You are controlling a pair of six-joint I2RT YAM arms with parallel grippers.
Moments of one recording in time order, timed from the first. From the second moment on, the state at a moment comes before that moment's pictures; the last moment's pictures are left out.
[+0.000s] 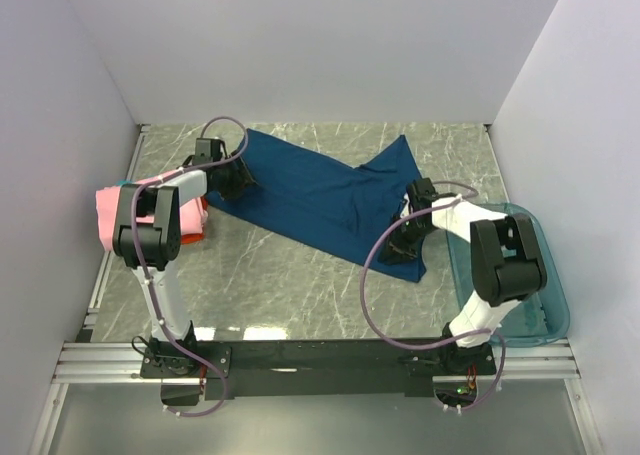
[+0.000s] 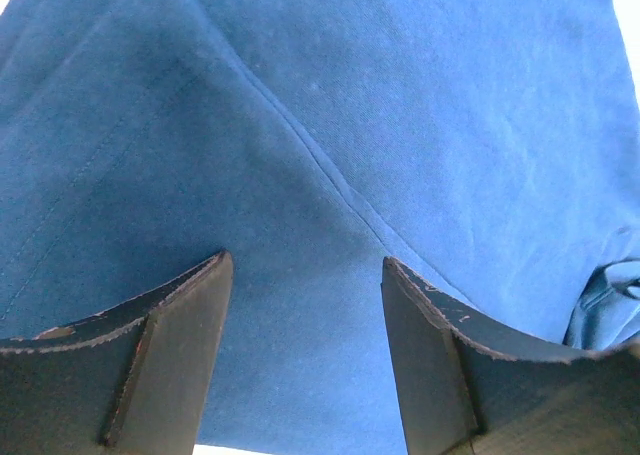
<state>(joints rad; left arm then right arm) -0.08 2.01 1.31 -0.16 0.24 -0.60 0.18 1.71 0.95 -0.63 -0.39 0.47</state>
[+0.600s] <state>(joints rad) -0.08 1.78 0.99 -0.07 0.24 -0.68 0.20 1.50 0.72 -0.64 -0.37 0.57</state>
